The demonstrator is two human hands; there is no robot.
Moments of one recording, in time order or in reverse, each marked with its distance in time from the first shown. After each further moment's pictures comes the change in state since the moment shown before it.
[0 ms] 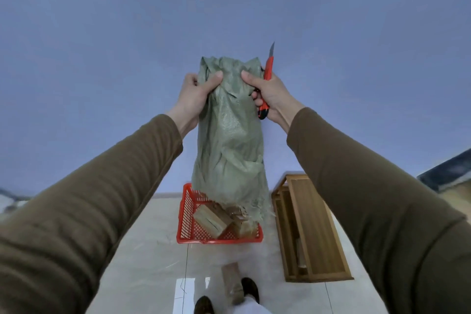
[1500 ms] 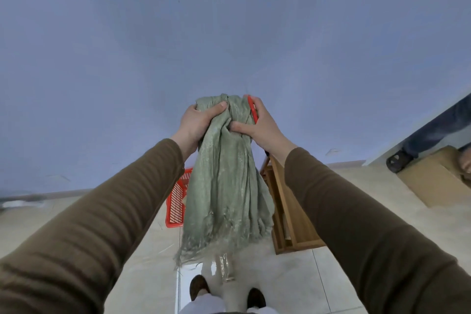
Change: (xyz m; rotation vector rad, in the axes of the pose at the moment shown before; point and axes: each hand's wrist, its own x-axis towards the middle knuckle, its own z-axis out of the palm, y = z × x) left_hand -0.067 -0.088 0.067 0.147 0.010 -0.178; right_hand -0.105 0.093 -0.098 -0.373 -0.006 -0.084
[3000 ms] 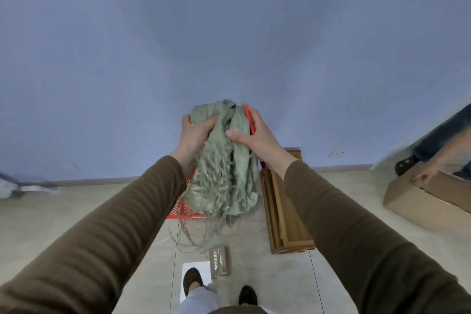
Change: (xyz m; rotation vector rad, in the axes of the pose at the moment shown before) left_hand -0.051 -0.036 0.062 -0.048 0.165 -0.039; right_hand -0.053 0.027 -0.046 0.031 -0.112 0.029
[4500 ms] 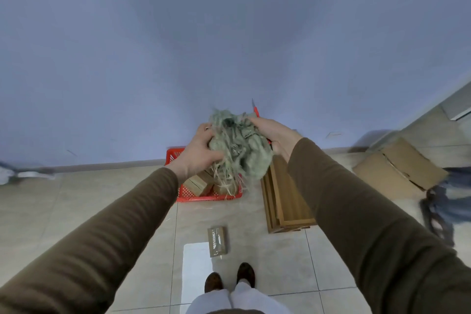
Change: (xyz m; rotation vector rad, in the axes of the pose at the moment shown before) left_hand -0.042 -0.058 -0.007 0.500 -0.444 0.259; right_hand -0.011 0.014 -0.020 0.232 -0.034 0.559
